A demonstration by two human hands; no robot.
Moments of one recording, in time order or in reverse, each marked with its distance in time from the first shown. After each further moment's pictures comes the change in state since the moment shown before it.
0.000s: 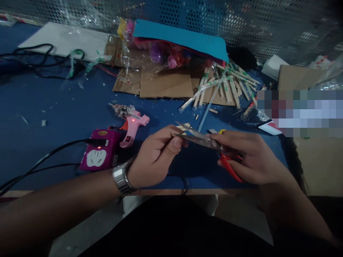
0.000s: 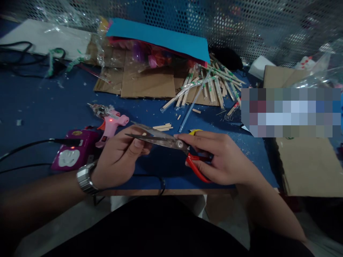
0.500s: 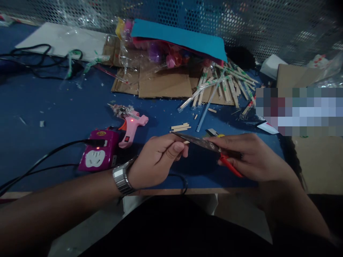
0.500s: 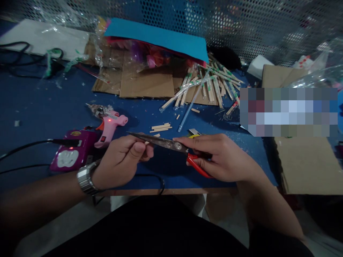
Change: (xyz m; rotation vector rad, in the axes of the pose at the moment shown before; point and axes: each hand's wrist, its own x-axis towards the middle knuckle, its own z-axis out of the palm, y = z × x) left_hand 0.001 0.006 -0.002 0.084 -0.113 0.012; right_hand -0.005 0.008 -0.007 0.019 -0.113 -0.016
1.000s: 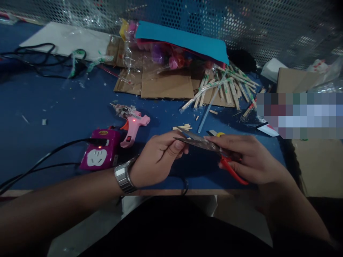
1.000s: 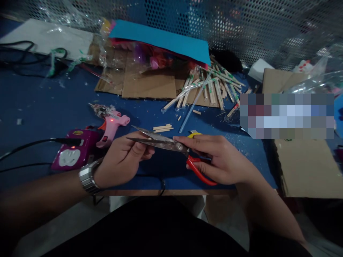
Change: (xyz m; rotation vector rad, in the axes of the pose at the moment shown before) left_hand 0.000 -0.005 0.003 -0.134 0.022 -0.051; right_hand 0.006 -0.002 0.004 0.048 0.033 -0.039
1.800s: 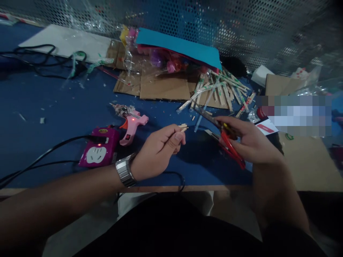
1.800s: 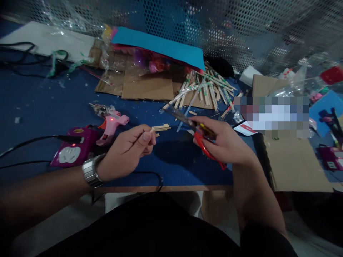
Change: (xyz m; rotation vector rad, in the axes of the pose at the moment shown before) left_hand 0.006 -0.001 0.004 -0.147 -0.006 -0.086; right_hand -0.004 0.014 -0.017 -0.125 0.168 0.375
